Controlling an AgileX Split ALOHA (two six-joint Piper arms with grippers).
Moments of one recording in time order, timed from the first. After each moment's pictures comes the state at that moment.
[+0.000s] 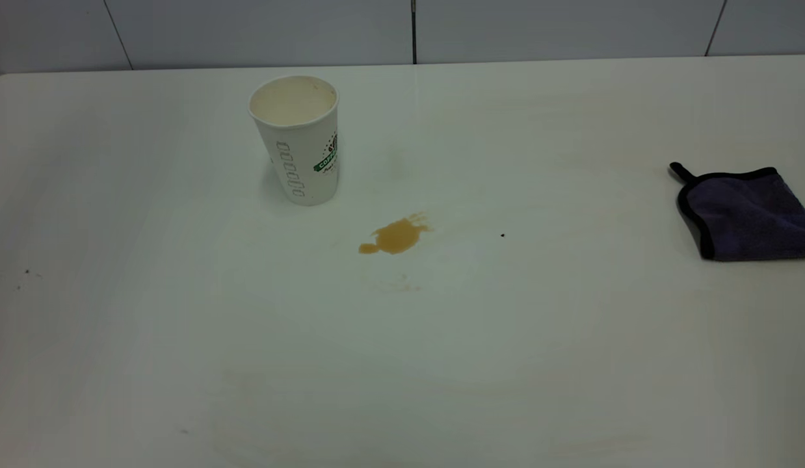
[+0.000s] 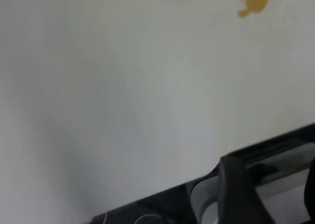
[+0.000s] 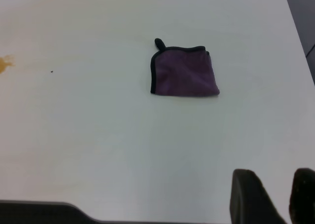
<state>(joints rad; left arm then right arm) -0.22 1.33 -1.32 -0.07 1.16 0.11 -0.02 0.00 -0.48 0.00 1.13 -0.08</state>
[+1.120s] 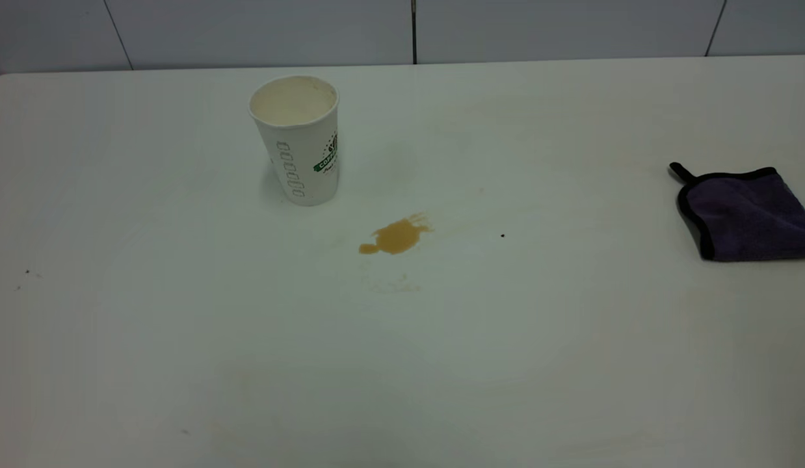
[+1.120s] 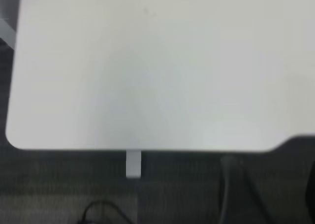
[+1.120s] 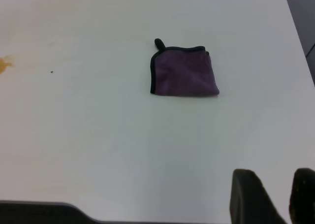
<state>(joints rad) -0.02 0.17 -0.51 0.07 1.11 -0.06 -0.02 0.00 -0.48 0.00 1.13 -0.08</state>
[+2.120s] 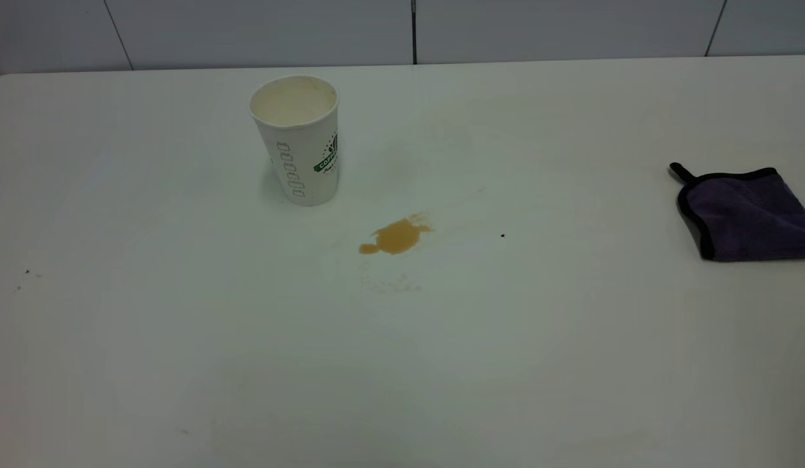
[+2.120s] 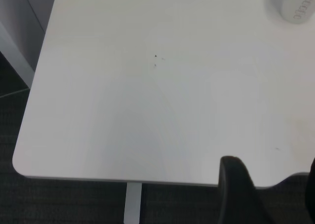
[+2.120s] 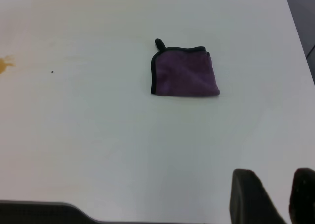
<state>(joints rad) -0.01 -0.02 -0.49 0.07 1.13 -0.06 -0.02 0.00 -0.48 0.00 1.12 -0.08</state>
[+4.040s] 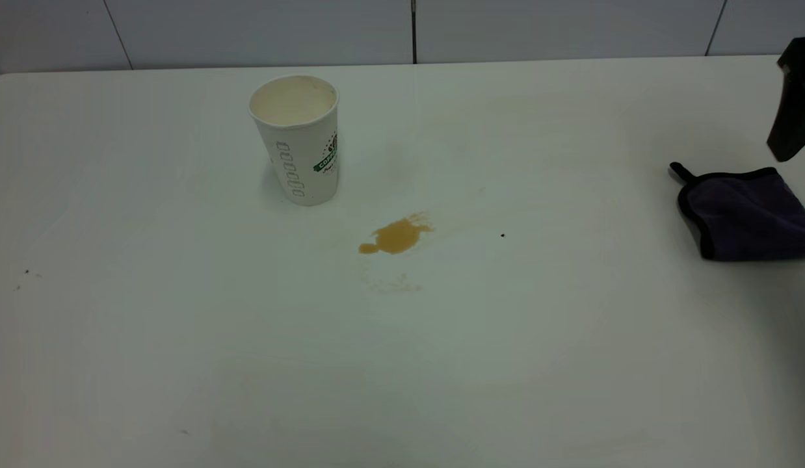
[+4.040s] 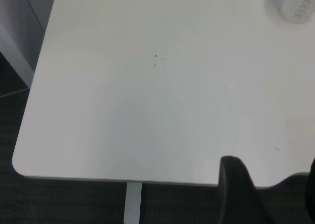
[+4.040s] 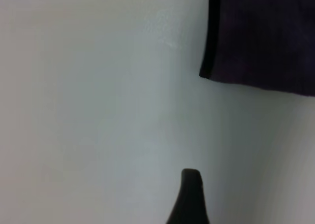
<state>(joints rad) -0.01 -0.02 -0.49 0.07 1.13 -0.06 -0.02 1.93 -1.11 0.15 0.61 -0.25</state>
